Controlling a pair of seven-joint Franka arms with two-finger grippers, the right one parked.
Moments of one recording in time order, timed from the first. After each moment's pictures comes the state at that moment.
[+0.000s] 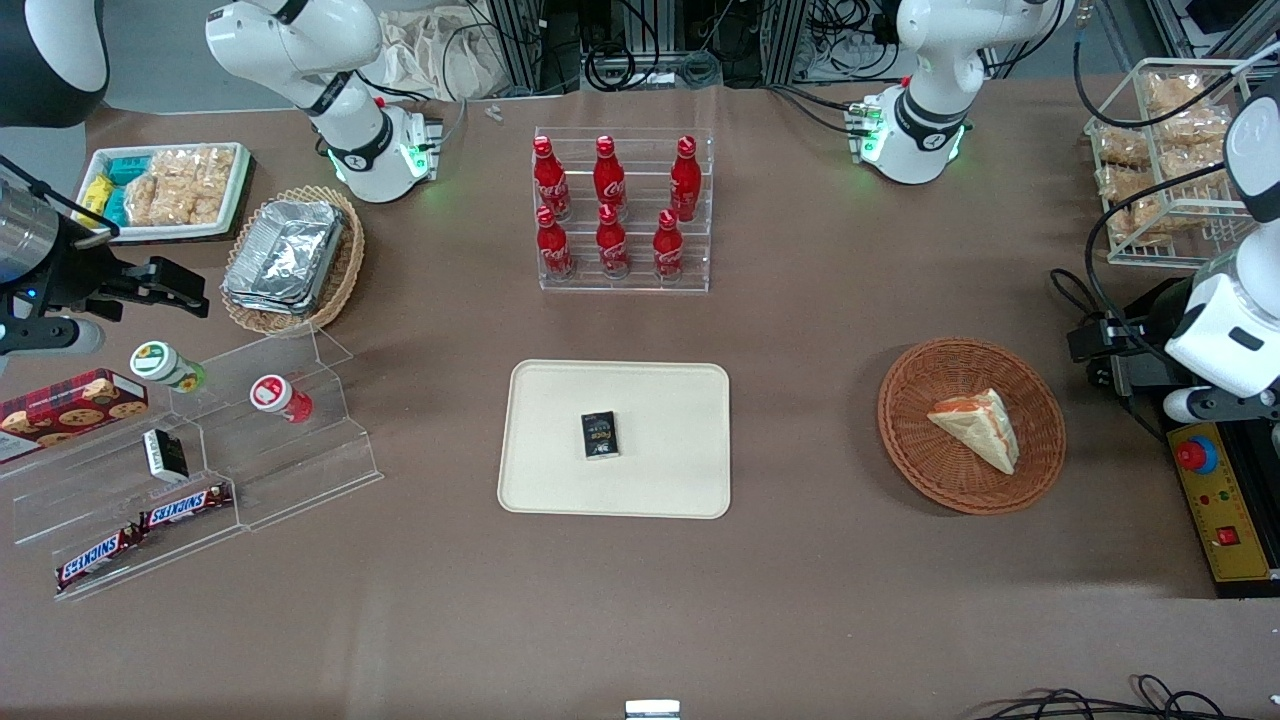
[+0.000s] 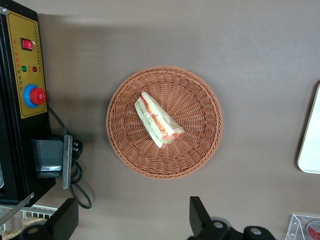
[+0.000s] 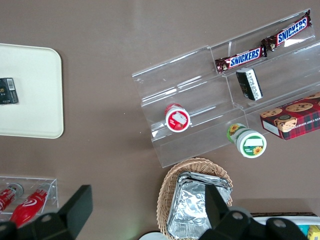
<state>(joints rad) 0.13 0.19 -0.20 -1.48 0.10 1.60 -0.11</state>
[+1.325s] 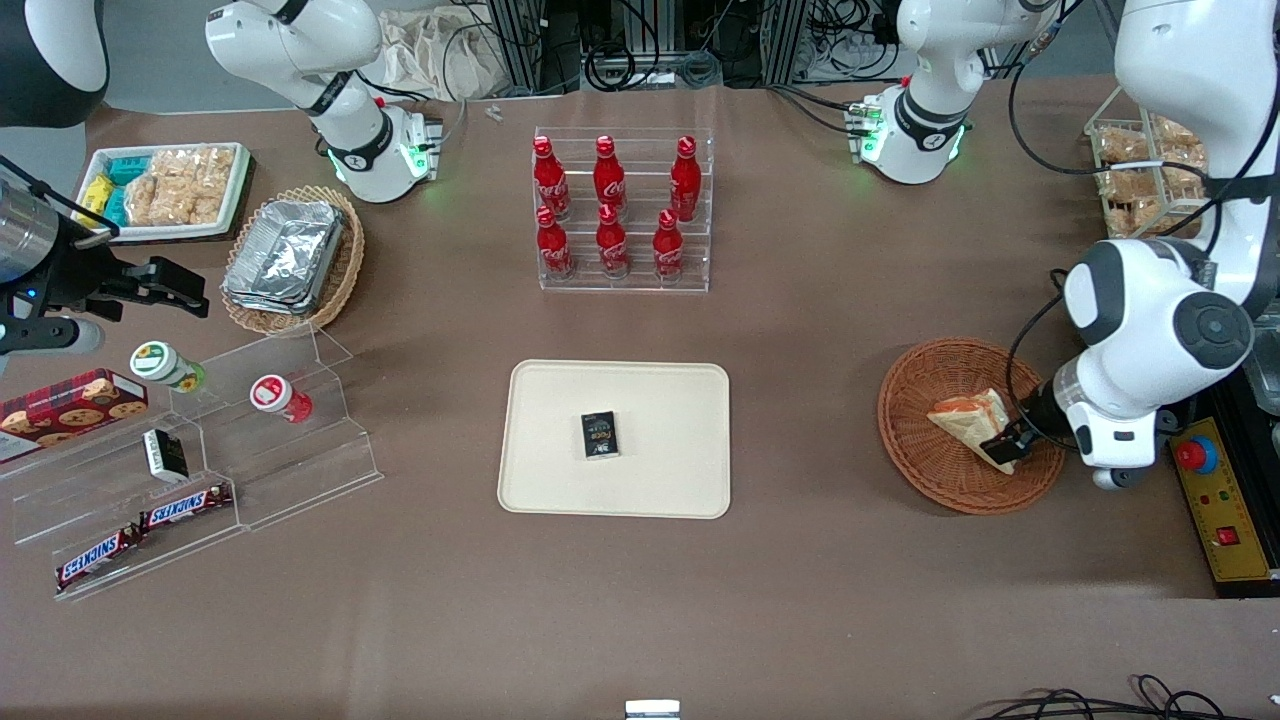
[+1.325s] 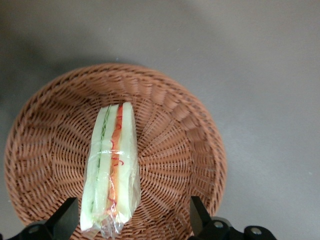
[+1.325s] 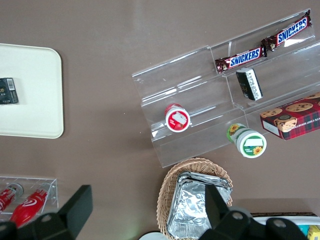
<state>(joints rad) 0.15 0.32 -0.17 -1.97 0.03 2.32 -0.81</state>
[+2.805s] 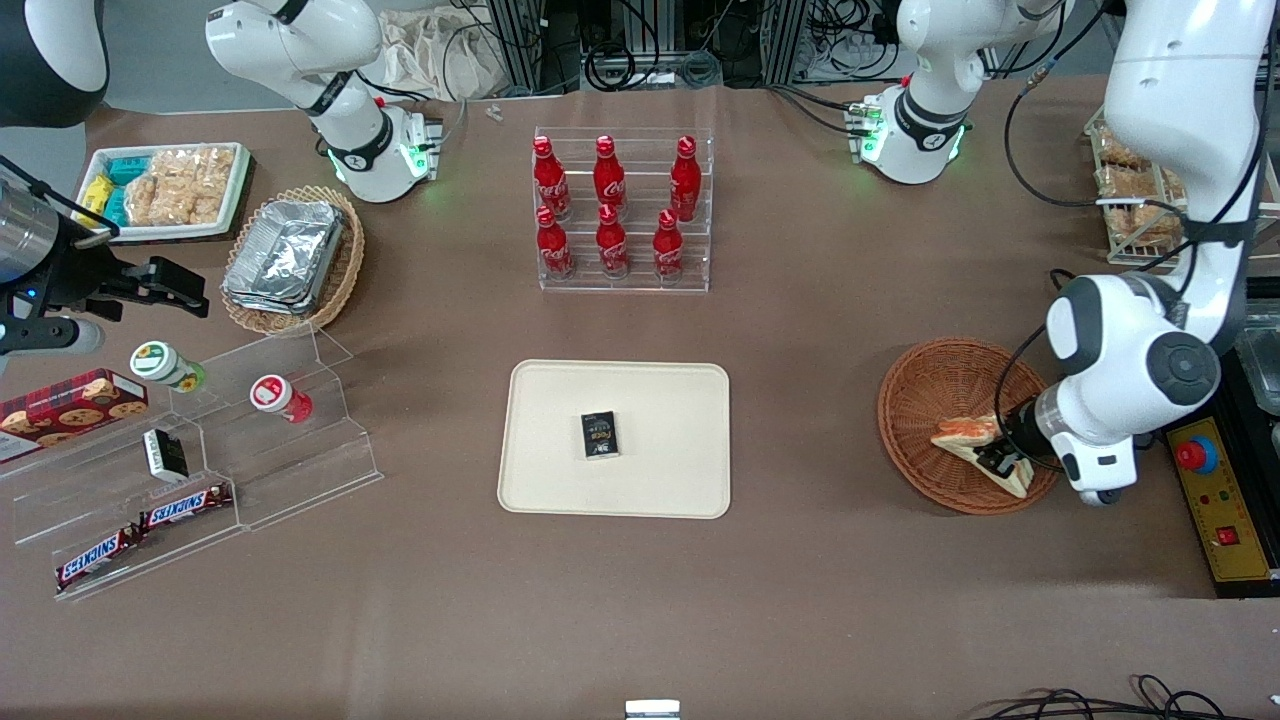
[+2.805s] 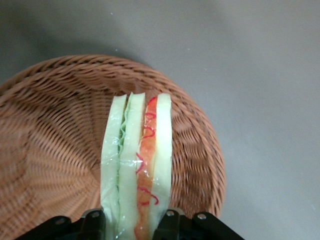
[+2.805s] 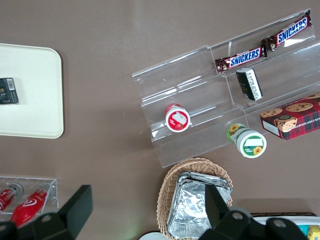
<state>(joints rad) 0.14 0.40 -0.18 -1.84 0.03 2.22 -0.93</state>
